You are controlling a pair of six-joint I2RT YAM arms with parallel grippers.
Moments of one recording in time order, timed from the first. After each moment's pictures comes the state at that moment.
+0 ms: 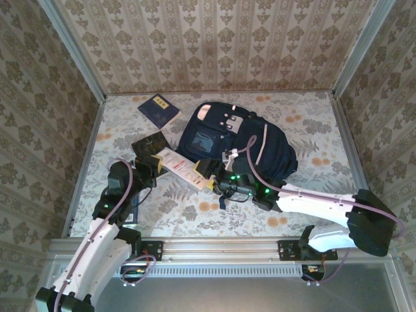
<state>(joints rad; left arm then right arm) -0.34 0.59 0.45 -0.18 0.18 -1.57 0.96 1.31 0.72 0.33 -0.11 1.49</state>
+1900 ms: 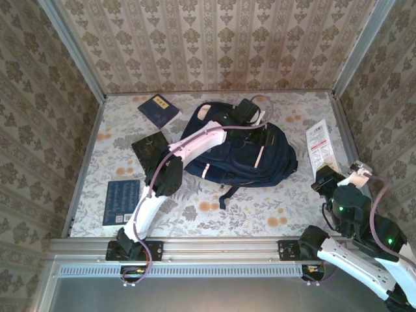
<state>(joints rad) -0.87 2.34 2.14 -0.62 0.37 -0.48 0.78 0.30 0.87 -0.93 0.85 0.87</state>
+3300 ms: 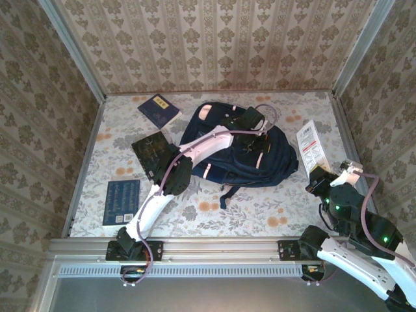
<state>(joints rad) -0.89 2.46 2.21 -0.66 0.42 -0.54 0.78 0.31 0.84 -0.90 0.77 0.77</state>
